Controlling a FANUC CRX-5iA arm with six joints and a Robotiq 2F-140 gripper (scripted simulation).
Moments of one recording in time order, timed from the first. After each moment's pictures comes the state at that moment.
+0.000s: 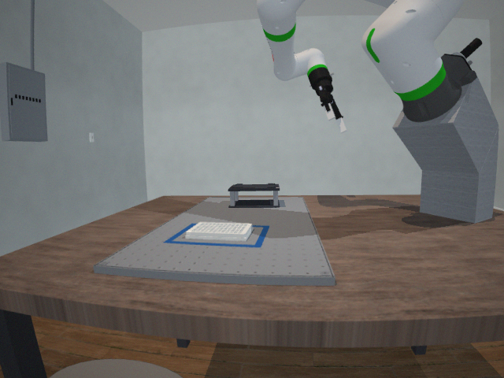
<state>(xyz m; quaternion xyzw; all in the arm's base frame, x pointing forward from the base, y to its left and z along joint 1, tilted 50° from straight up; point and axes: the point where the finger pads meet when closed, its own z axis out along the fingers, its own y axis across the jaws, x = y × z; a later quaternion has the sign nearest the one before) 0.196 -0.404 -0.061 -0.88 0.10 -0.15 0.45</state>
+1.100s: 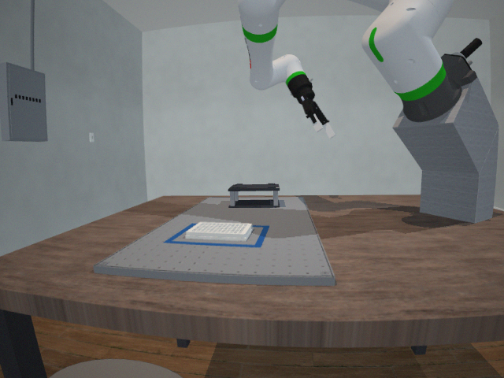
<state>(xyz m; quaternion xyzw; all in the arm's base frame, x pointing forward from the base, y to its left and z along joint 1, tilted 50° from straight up) 0.254 -0.384 -0.042 -0.91 0.11 -0.08 0.39</state>
